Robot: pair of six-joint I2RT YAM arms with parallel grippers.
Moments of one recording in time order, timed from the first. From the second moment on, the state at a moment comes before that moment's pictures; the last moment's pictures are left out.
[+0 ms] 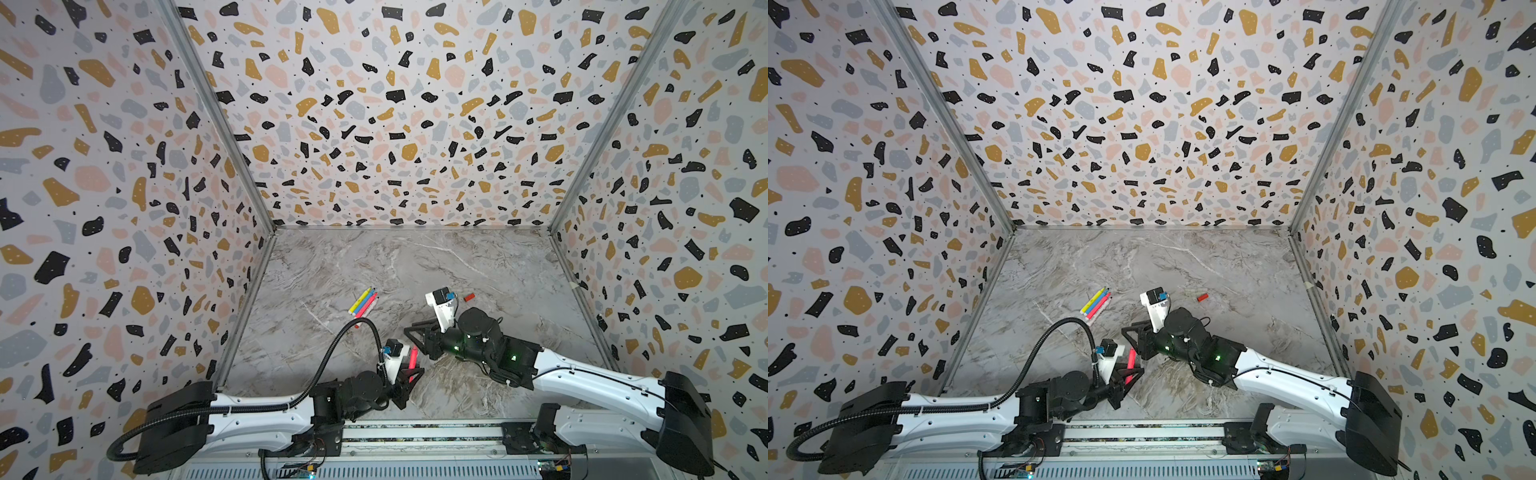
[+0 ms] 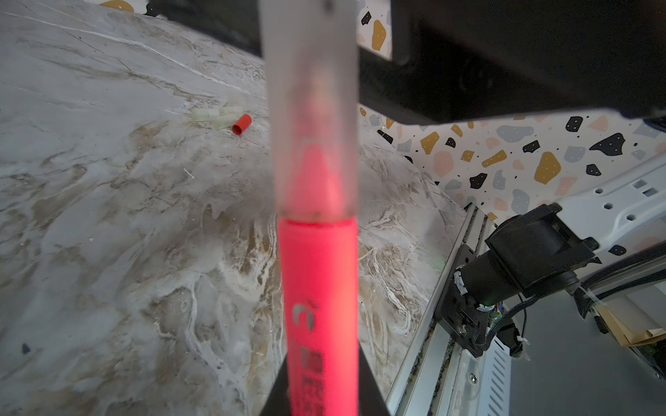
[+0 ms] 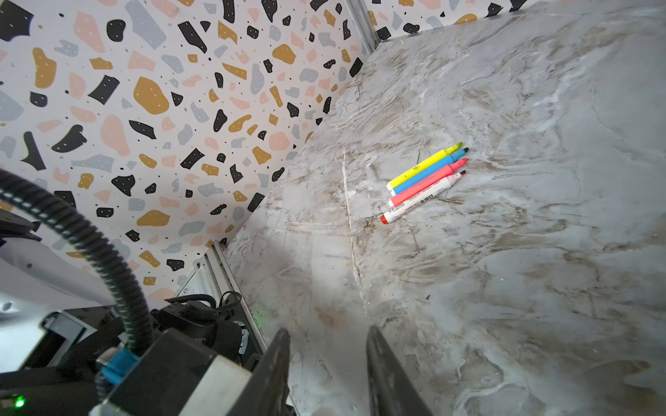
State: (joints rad) left arm -1.29 0.96 0.23 0.43 -0.25 -0.56; right arm 1.06 1.13 0.73 0.07 -0.06 0.61
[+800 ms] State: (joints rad) left arm -1.30 0.86 0.23 0.05 -0.25 -0.55; right arm 1.34 1.32 0.54 0.41 0.45 1.00
